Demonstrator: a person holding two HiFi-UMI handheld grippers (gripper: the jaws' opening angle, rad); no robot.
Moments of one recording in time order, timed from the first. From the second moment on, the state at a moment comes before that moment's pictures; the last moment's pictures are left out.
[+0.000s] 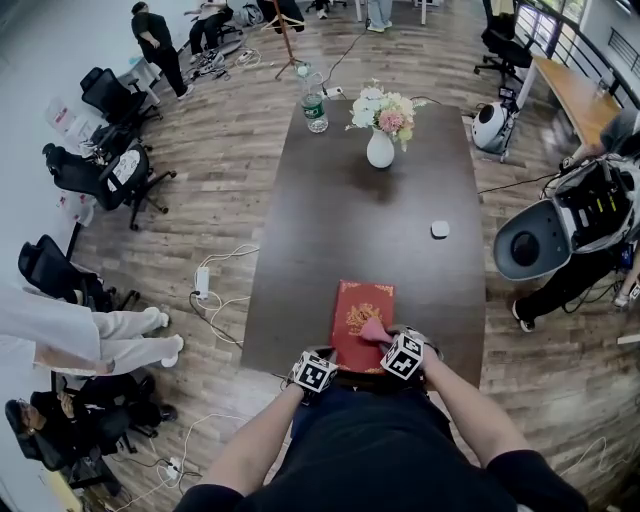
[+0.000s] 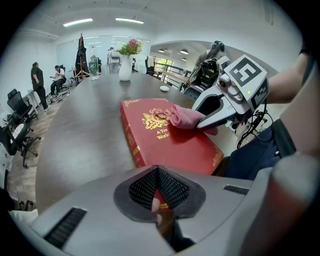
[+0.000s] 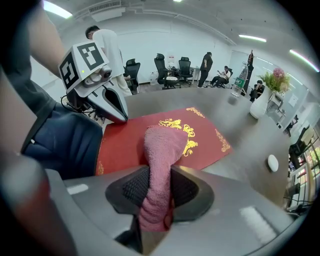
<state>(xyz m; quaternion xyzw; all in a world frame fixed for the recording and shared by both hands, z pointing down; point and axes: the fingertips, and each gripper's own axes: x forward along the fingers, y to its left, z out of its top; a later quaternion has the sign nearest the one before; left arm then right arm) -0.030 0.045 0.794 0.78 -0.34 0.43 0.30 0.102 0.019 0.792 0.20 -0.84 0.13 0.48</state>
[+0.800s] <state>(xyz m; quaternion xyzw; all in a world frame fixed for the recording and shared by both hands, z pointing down) -0.032 0.043 0.793 0.79 -0.34 0.42 0.30 0.136 0.023 0.792 0.24 -0.83 0.18 0.48</state>
